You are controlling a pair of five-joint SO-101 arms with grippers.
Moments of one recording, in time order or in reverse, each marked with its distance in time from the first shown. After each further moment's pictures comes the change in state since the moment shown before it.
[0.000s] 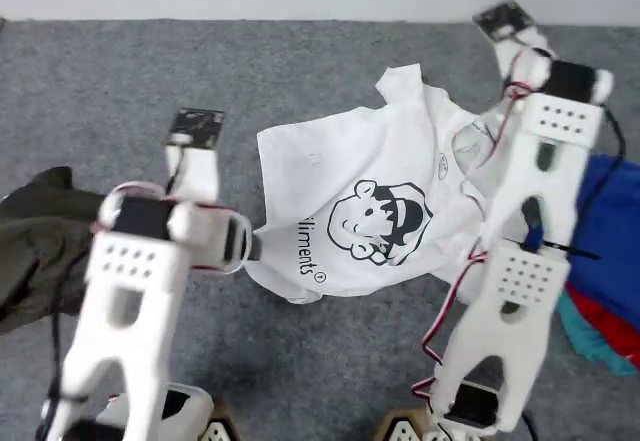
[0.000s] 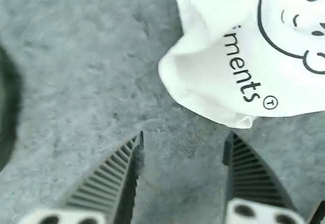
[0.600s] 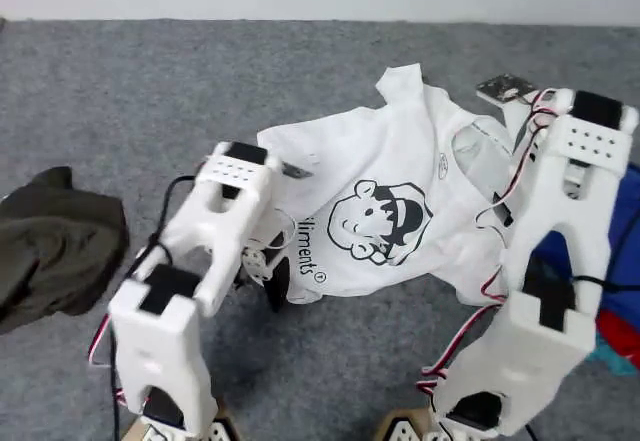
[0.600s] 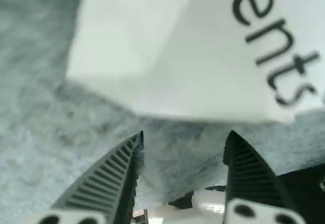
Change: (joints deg) left arm 5.9 52.2 -23.4 8.8 -14.9; right arm 3.4 -30.4 49.3 0.0 8.1
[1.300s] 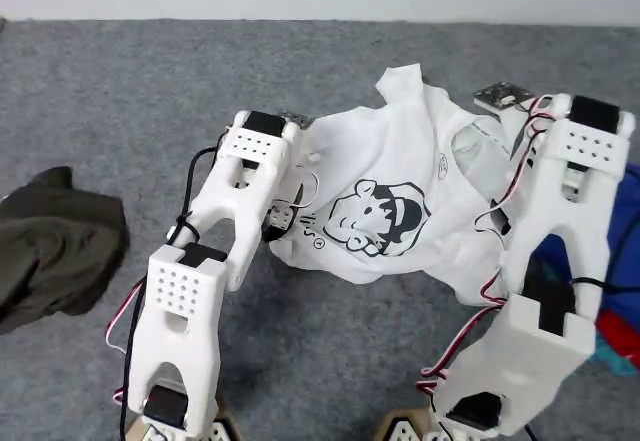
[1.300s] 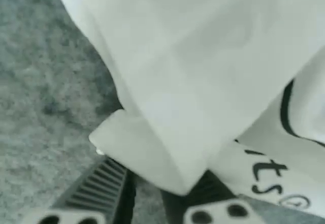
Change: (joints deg) left arm 0.4 19.5 -32.5 0.3 13.2; right arm 0.1 -0.6 3.1 0.0 0.0
